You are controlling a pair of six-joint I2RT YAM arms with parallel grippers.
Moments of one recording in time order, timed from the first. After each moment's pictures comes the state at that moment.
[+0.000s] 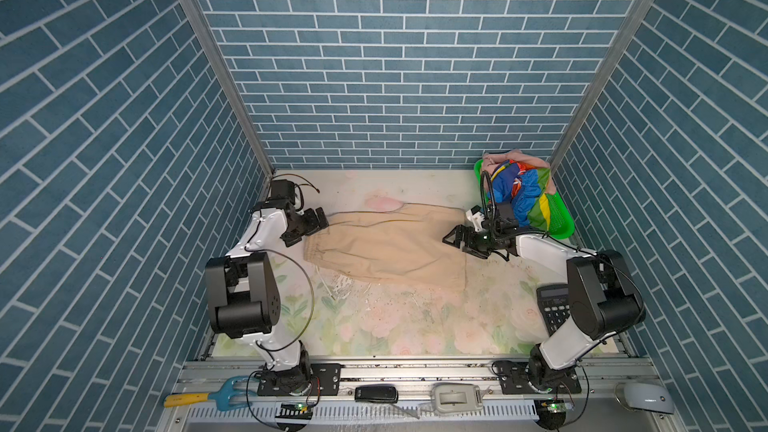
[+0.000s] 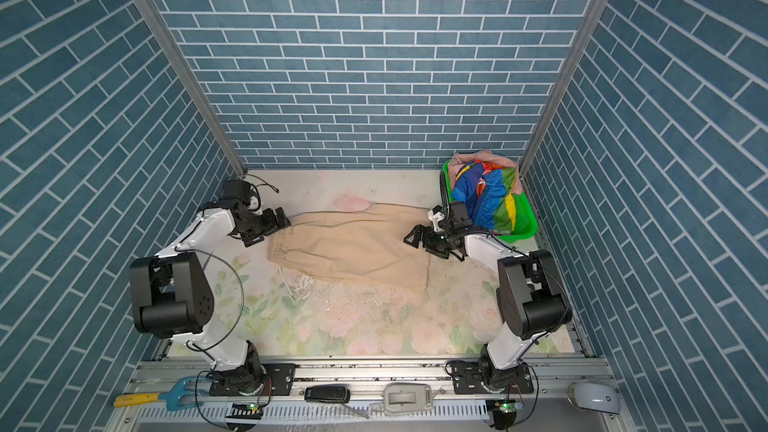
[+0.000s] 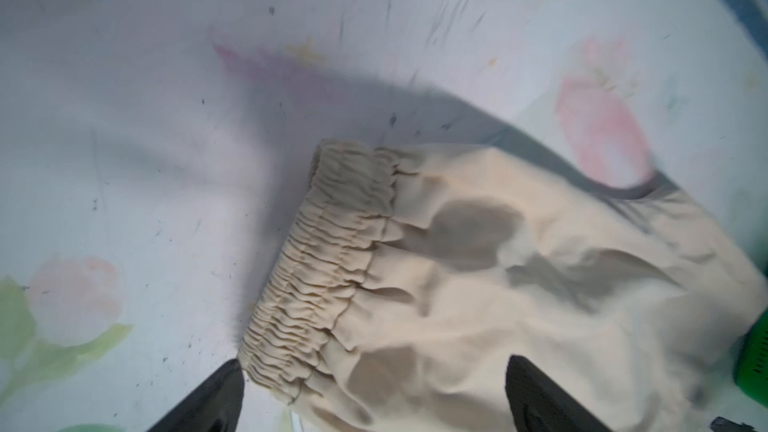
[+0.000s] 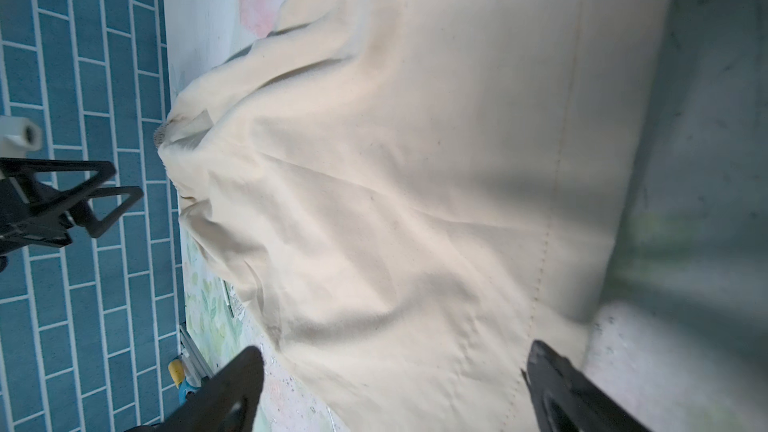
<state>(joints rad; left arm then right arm) 0.13 1.71 1.24 -0.73 0.27 -0.32 0.31 1.65 0.94 -0.26 -0.59 0.48</state>
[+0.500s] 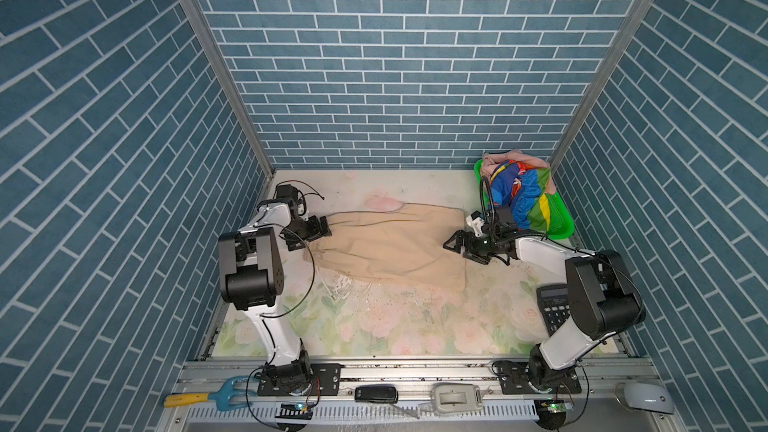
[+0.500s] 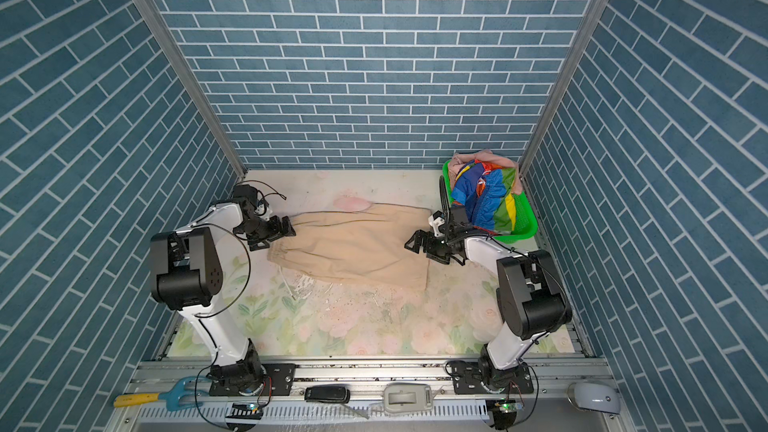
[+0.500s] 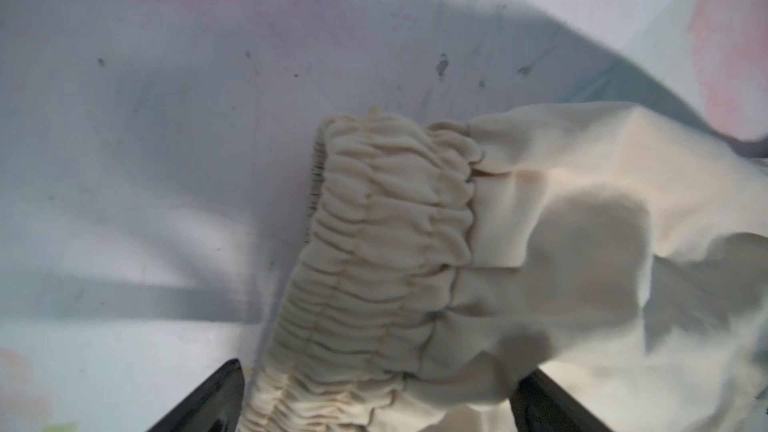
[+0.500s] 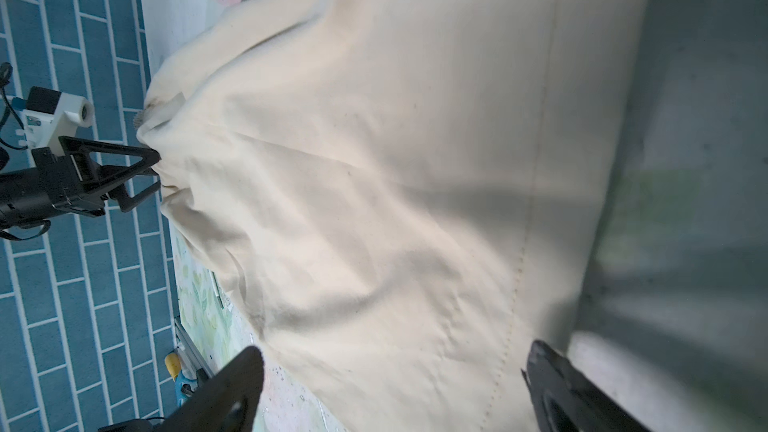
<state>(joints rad) 0.16 1.89 1.32 -0.77 0.27 -0.19 0.31 1.65 0.89 -0.26 -0.59 0.48</state>
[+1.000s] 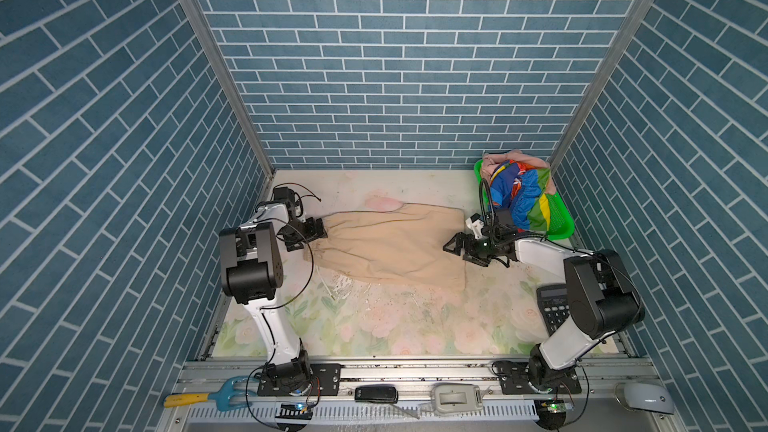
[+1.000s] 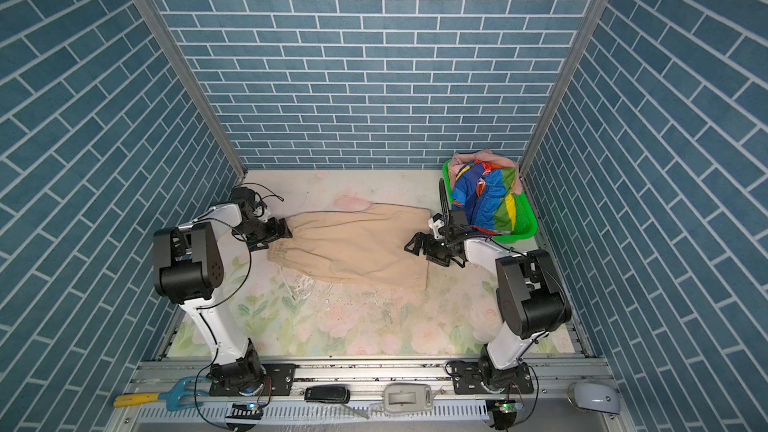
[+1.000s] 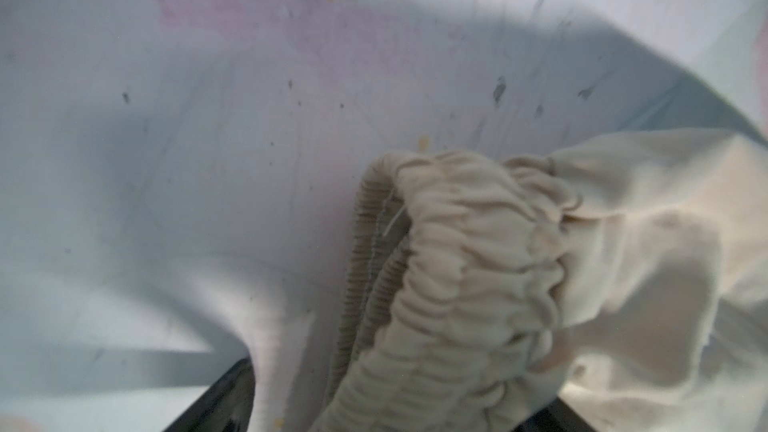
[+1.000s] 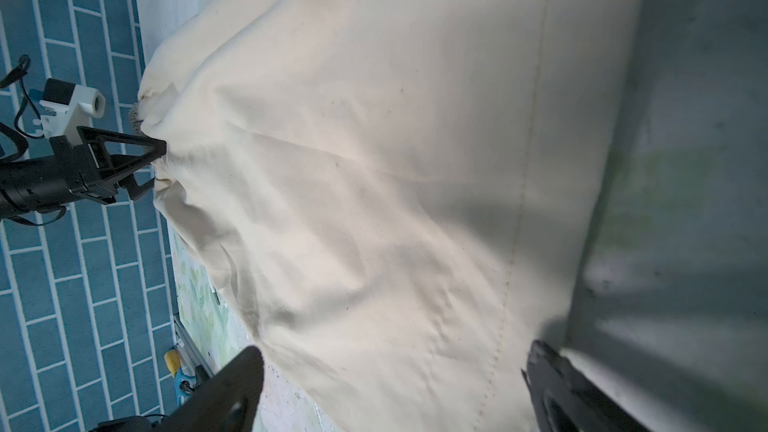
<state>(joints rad) 0.19 1.96 1.34 -0.71 0.30 -0.17 0.31 1.65 0.88 -0.24 -0.60 0.48</state>
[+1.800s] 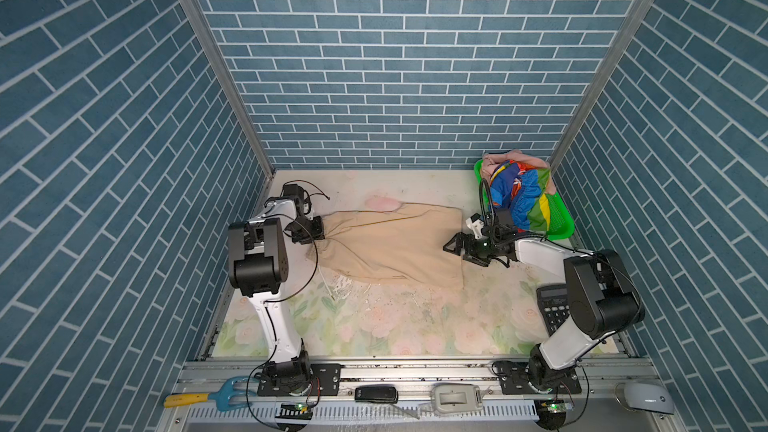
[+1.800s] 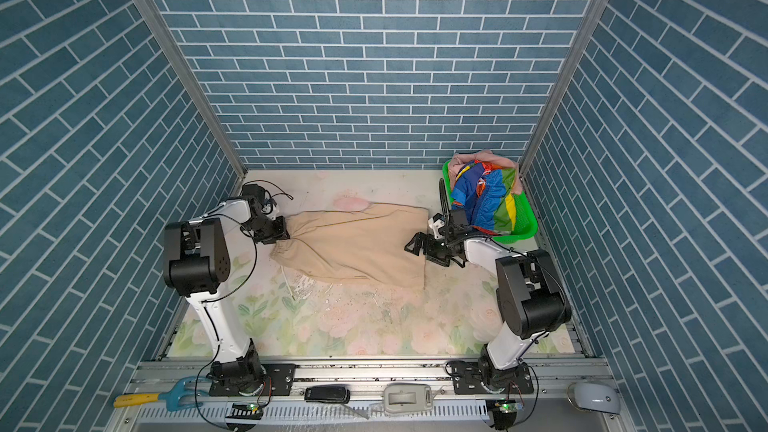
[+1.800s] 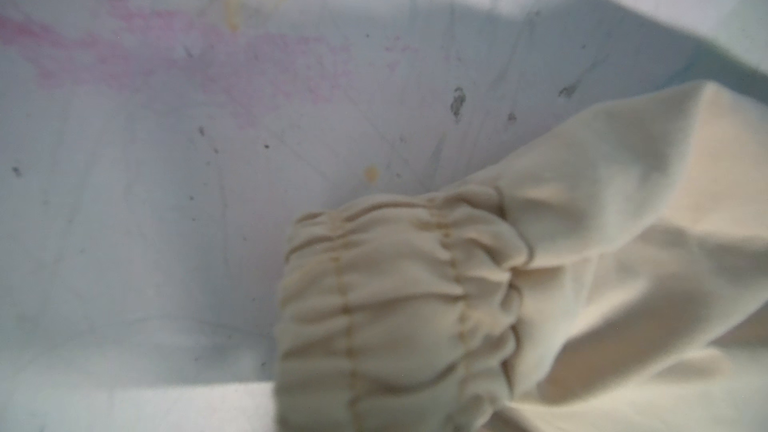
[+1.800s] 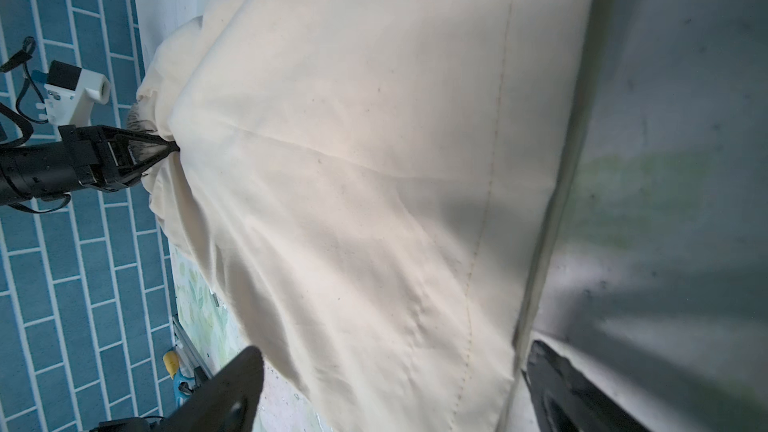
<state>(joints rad) 0.12 2.02 1.40 -0.75 0.24 -0.11 0.31 1.65 0.88 -0.24 -0.59 0.48</state>
